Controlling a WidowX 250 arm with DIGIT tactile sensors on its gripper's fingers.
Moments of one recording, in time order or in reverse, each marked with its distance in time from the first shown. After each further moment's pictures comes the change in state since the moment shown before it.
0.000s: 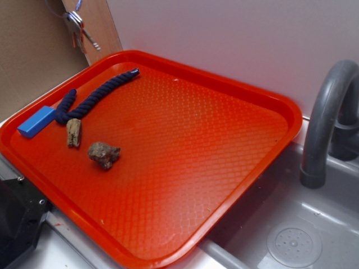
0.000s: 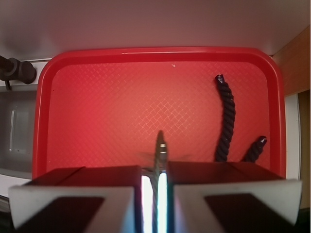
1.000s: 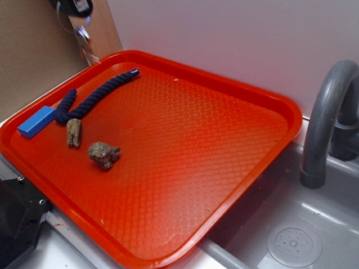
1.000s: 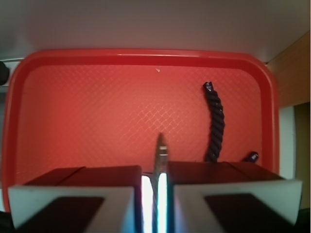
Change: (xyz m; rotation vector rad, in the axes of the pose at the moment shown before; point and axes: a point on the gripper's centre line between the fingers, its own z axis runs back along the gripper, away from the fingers) arm 0.009 0.018 -0.015 0.047 -0.030 -0.021
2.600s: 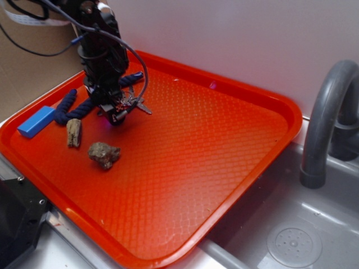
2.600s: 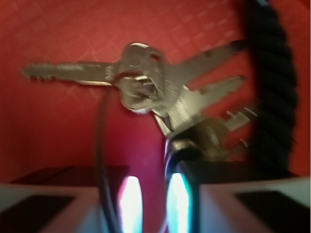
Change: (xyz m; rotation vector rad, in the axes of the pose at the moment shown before) arm -0.014 0.023 -0.177 0.239 0.160 -0.154
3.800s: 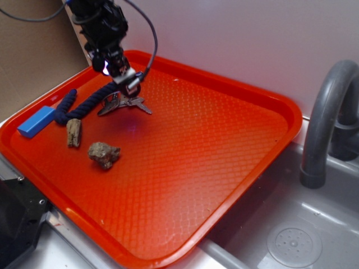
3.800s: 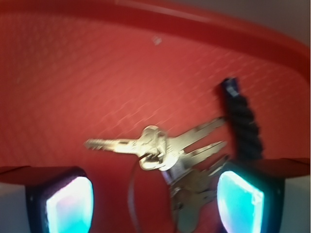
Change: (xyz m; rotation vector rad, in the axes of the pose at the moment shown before) arm 0.015 0.000 0.041 -0.110 -0.170 -0.018
